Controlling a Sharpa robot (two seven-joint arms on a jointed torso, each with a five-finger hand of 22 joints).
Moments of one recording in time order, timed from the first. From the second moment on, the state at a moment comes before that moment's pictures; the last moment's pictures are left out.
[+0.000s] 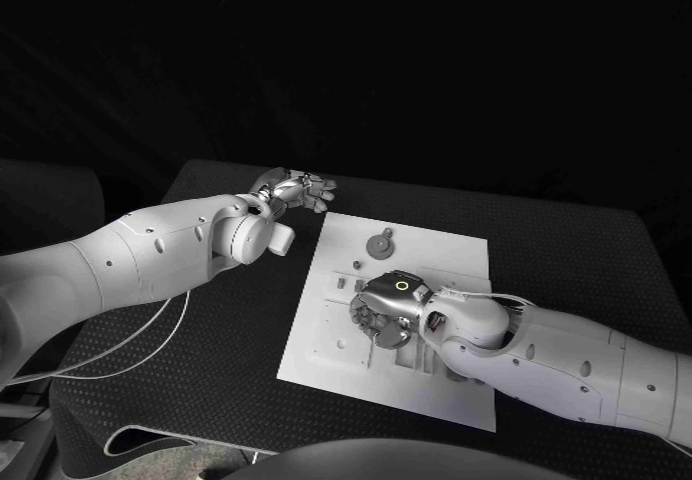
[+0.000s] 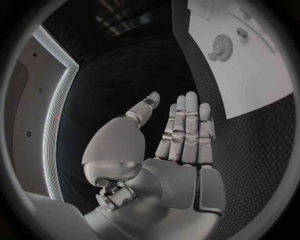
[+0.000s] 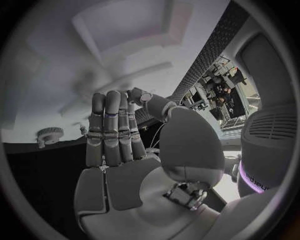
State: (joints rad) left arm 1.21 -0.65 -0.08 1.12 -0.17 -0.24 0.21; left_hand 1.01 -0.06 0.47 -0.27 0.07 0.90 0.16 0.24 0.56 1.19 0.10 0.12 0.27 1.03 0.03 0.74 0.40 0.01 0.70 -0.07 0.71 1.23; right arm 1.00 -0.56 -0.11 1.43 -1.86 -0.29 0.02; right_hand 1.16 -0.26 0.84 -0.24 0.10 1.01 0.13 0.34 0.46 1.27 0.08 0.14 0.23 1.27 -0.03 0.52 0.91 0.26 1.09 0.09 0.49 1.20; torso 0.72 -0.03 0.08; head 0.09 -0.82
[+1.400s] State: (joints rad) left arm 1.21 -0.66 -0.08 1.11 -0.17 -0.23 0.21; left_hand 1.01 -0.06 0.47 -0.27 0.07 0.90 0.16 0.24 0.56 1.19 0.10 0.12 0.27 1.03 0.03 0.74 0.41 0.01 0.70 -0.07 0.70 1.24; right arm 1.13 -0.82 -0.02 1.57 -1.68 -0.27 0.01; right_hand 1.09 -0.29 0.67 -0.25 0.15 0.90 0.17 0.29 0.43 1.18 0.11 0.08 0.22 1.27 -0.01 0.57 0.95 0.24 1.10 0.07 0.52 1.26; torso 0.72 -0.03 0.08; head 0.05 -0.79
